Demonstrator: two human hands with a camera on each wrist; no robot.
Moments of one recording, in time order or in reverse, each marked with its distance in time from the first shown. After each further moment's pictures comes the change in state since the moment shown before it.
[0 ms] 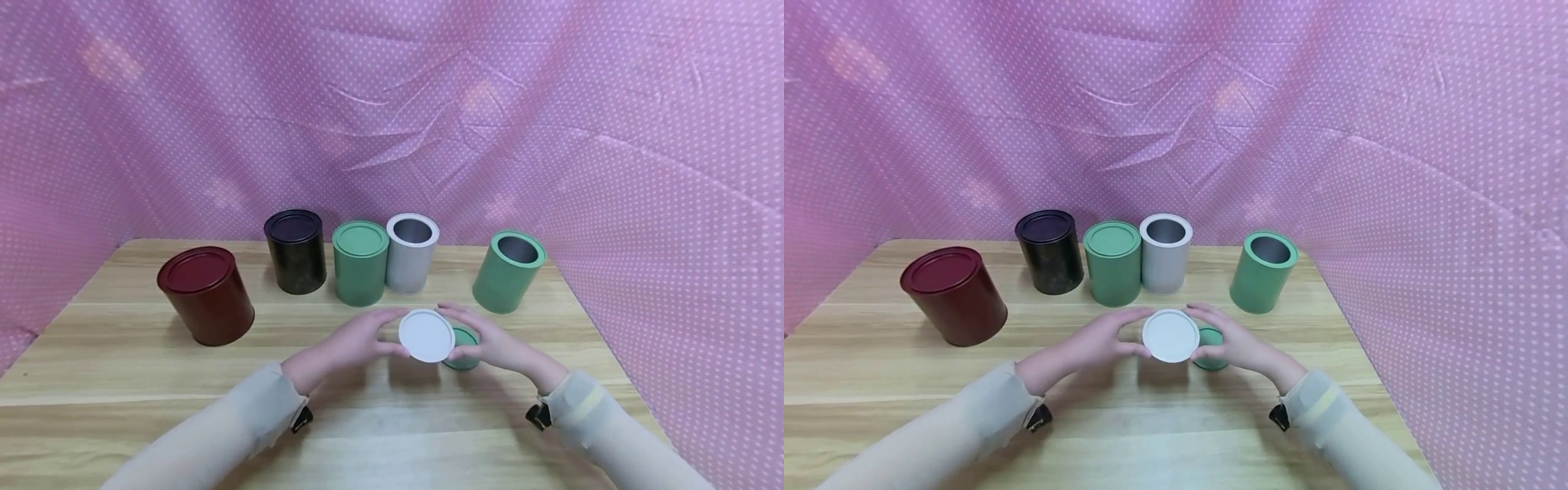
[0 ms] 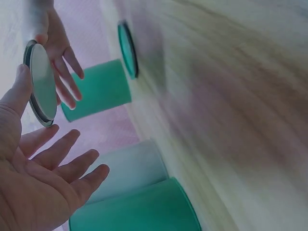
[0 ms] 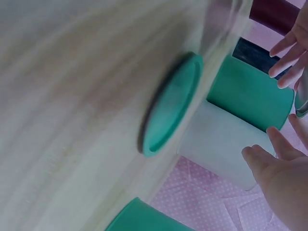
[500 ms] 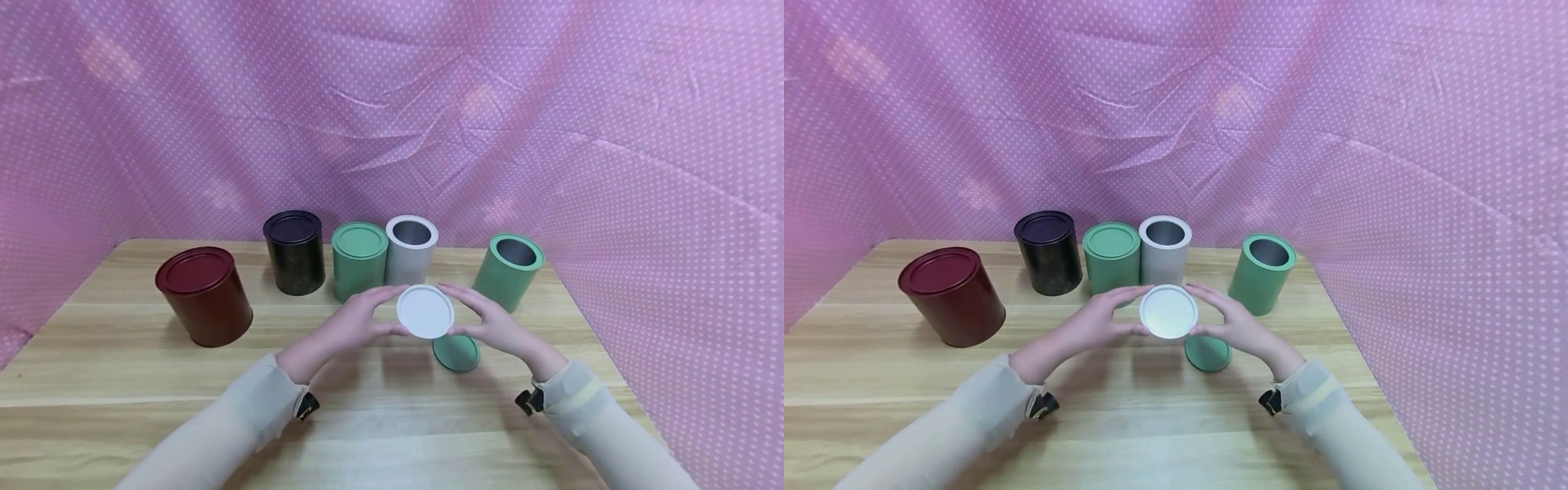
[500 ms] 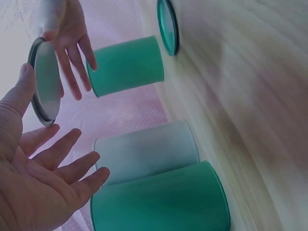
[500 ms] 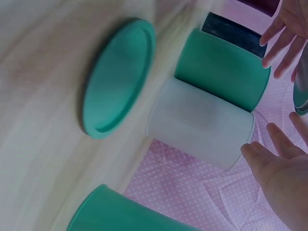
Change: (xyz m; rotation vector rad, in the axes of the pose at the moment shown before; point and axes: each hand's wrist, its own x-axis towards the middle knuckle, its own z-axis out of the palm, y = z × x) left_hand 0.011 0.008 -0.021 0.009 0.145 0.034; right_hand 0.017 -0.010 -0.018 0.003 0.113 -0.020
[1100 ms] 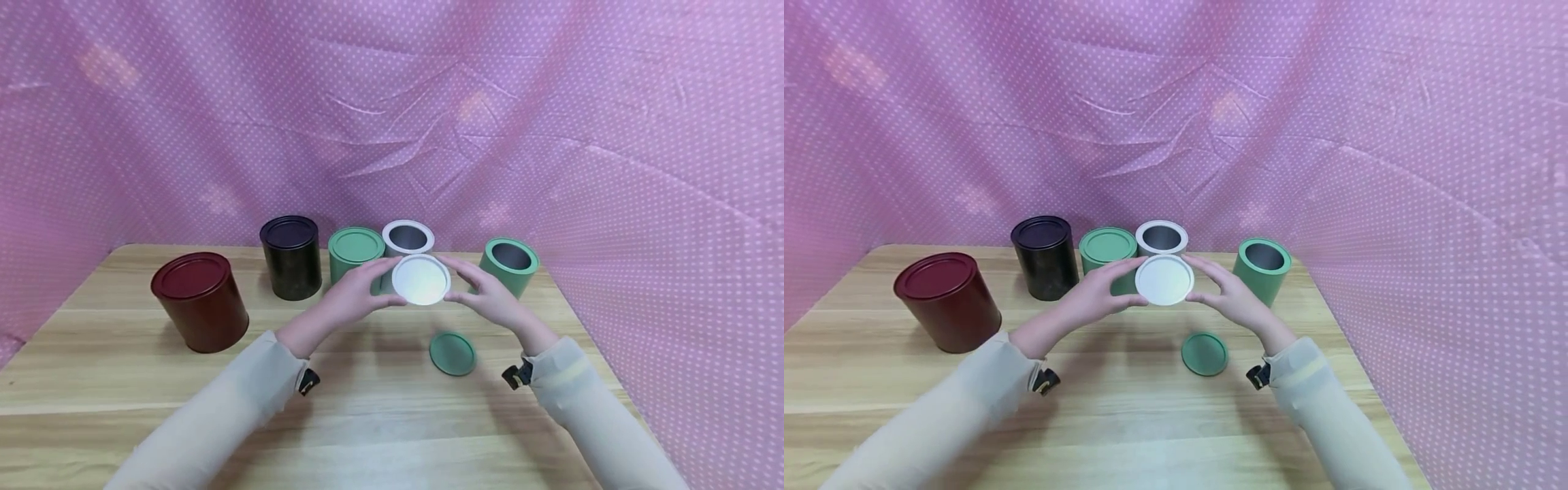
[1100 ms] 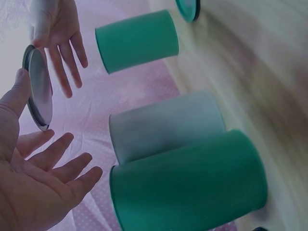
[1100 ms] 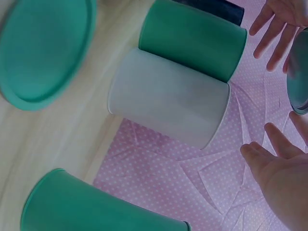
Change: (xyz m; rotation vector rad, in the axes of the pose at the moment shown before) left_hand 0.028 0.006 -0.027 0.069 0.056 0.029; right_hand 0.031 -0.010 -0.026 0.078 0.050 0.011
